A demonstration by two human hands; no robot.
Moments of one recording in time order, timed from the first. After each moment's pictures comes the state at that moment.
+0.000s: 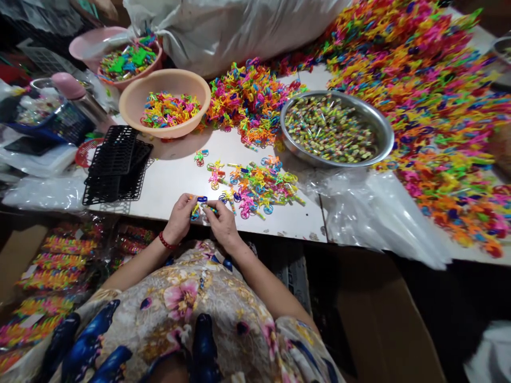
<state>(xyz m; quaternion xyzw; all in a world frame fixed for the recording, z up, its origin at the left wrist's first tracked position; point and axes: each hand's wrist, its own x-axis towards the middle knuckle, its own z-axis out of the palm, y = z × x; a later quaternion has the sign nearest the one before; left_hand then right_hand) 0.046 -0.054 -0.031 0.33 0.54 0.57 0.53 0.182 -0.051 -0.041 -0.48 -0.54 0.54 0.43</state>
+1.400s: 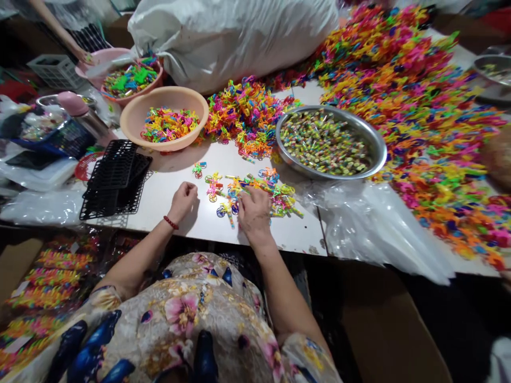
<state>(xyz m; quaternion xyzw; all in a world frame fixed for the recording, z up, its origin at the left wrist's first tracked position) 0.021 0.035 -0.053 0.51 0.69 0.42 0.31 0.259 0.014 -0.027 -0.55 -0.75 0.02 0.36</state>
